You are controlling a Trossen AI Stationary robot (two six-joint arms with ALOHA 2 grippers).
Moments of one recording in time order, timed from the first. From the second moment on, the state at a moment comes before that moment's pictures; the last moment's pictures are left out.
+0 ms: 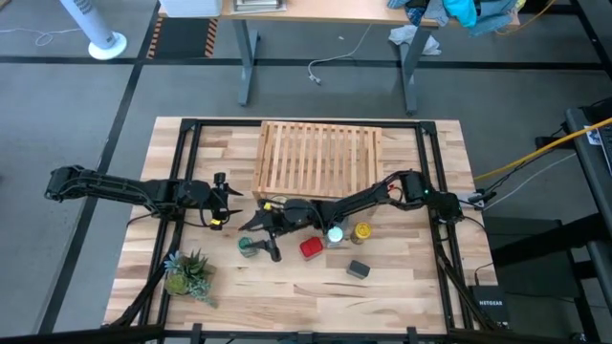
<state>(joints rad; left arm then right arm) -0.01 0.56 0.08 -0.12 -0.20 0.24 0.13 2.28 1.50 0.71 -0.21 0.02</state>
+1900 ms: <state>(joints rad) -0.01 0.56 0.08 -0.01 -0.20 0.20 0.55 0.41 0.38 0.06 0.62 -0.05</state>
